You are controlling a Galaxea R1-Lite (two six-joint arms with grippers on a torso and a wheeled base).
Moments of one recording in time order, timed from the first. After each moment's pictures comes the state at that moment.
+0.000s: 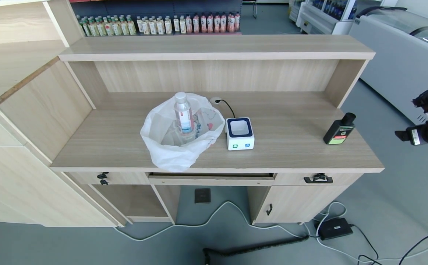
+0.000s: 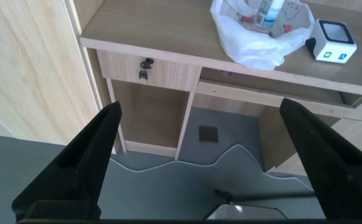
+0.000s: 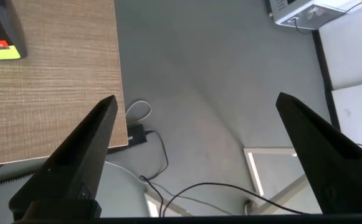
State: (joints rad) left arm 0.00 0.00 0.00 -0.05 0.04 -0.14; right arm -0.42 1.97 -1.26 -0.43 -0.03 -0.51
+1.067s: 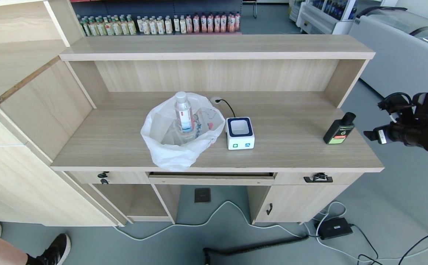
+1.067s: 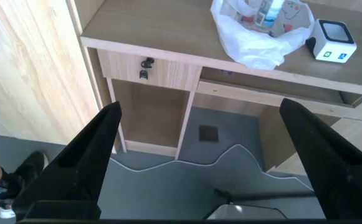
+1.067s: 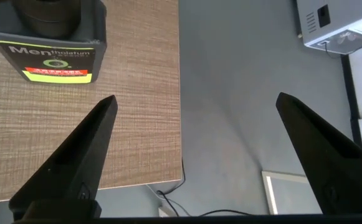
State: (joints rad) left arm 0.00 0.00 0.00 -0.05 0.04 -0.14; right arm -0.31 2.10 -1.37 -0.44 -0.03 -0.51
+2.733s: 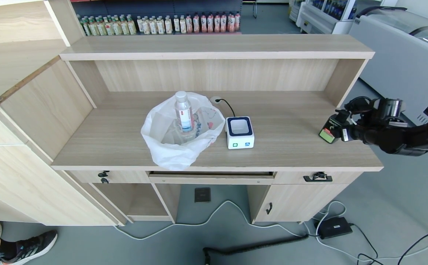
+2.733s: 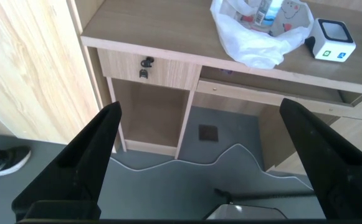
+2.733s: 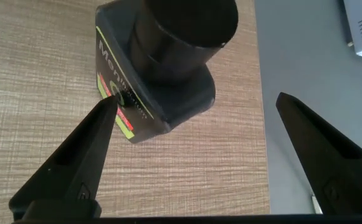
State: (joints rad) left arm 0.00 0.00 0.00 -0.05 0.04 -0.14; right arm -0.17 2.31 -1.59 -0.44 -0.03 -0.37
